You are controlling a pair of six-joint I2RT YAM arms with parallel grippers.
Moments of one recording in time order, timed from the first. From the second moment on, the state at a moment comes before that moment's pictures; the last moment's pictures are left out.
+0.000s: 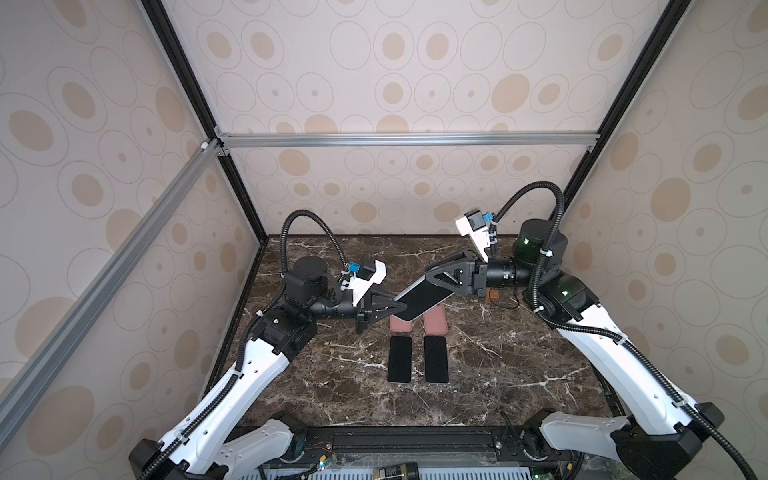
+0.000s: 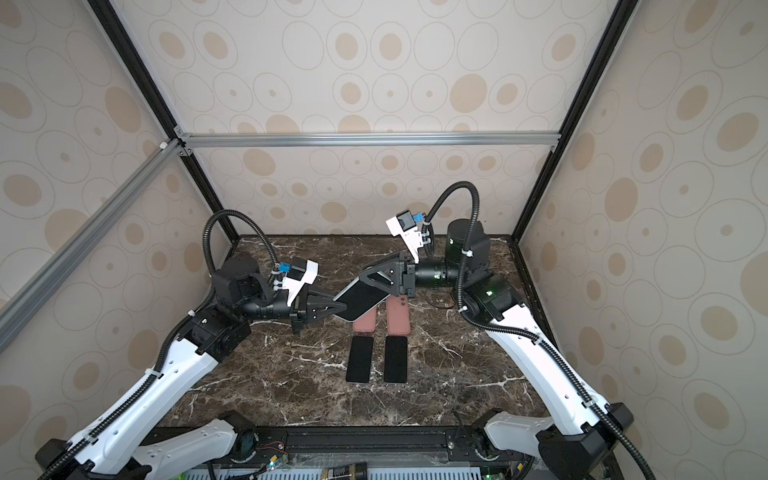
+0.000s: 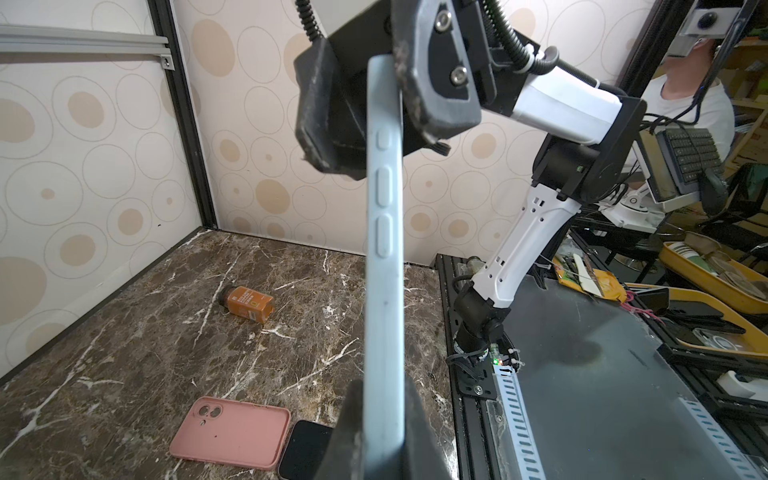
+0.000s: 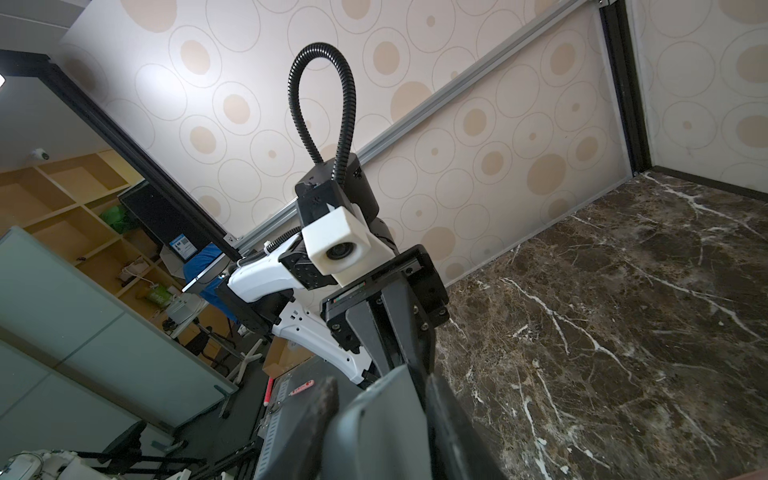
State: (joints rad) left arm -0.51 1.03 1.07 -0.23 0.95 0.06; right arm 0.53 1.22 1.40 -0.25 -1.01 0.51
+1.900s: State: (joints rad) left arm -0.51 1.00 1.09 -0.27 0.60 0.32; right arm 0.52 1.24 1.27 -0.01 -0.89 0.80
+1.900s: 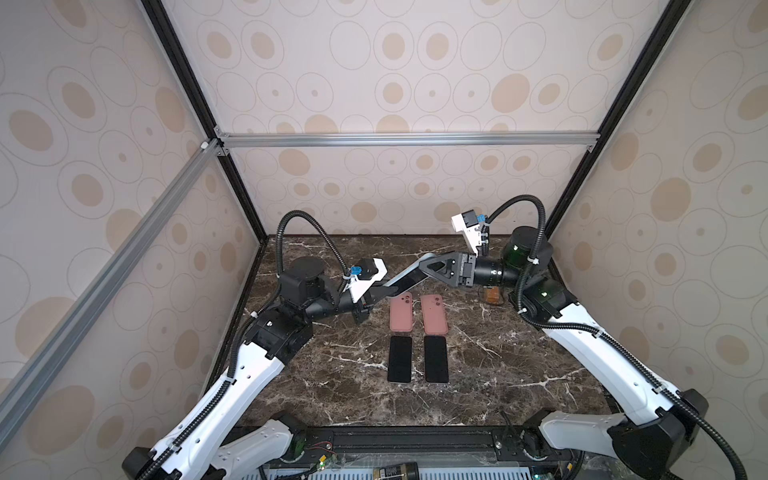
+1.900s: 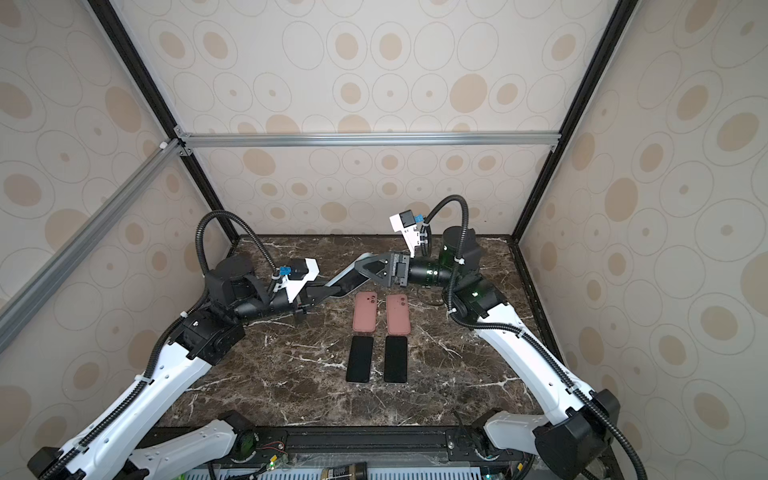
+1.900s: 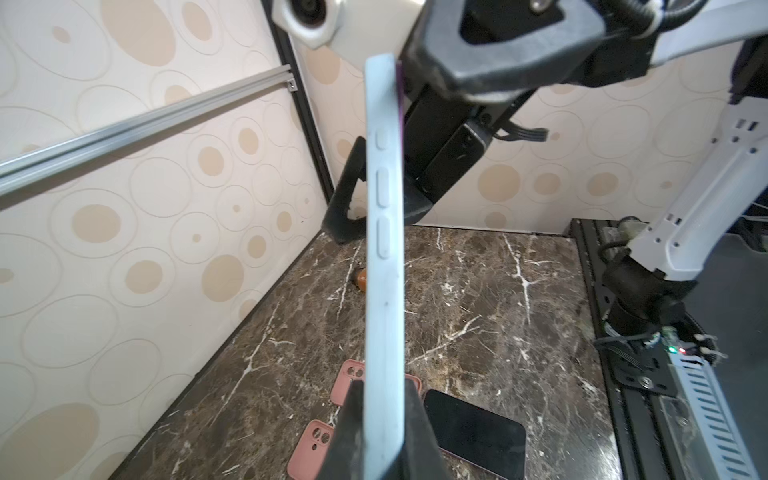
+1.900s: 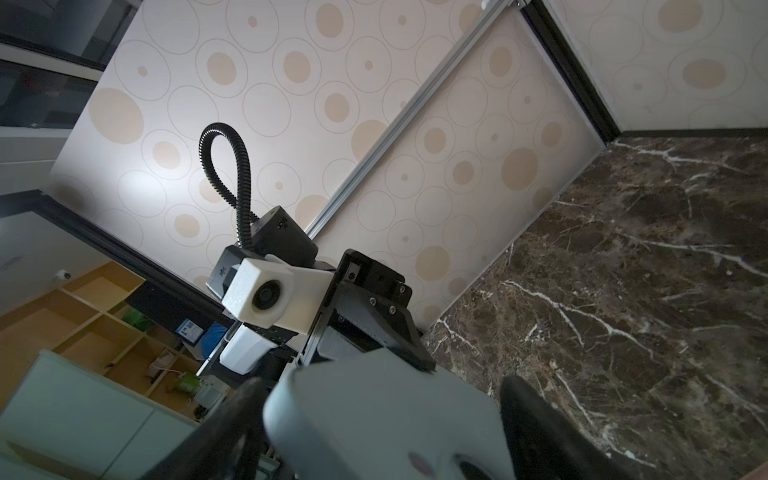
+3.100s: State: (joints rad) left arm -0.51 0.94 0.81 0.57 0.77 -0.72; right arm 0.57 1.10 1.12 0.06 -0.86 0.39
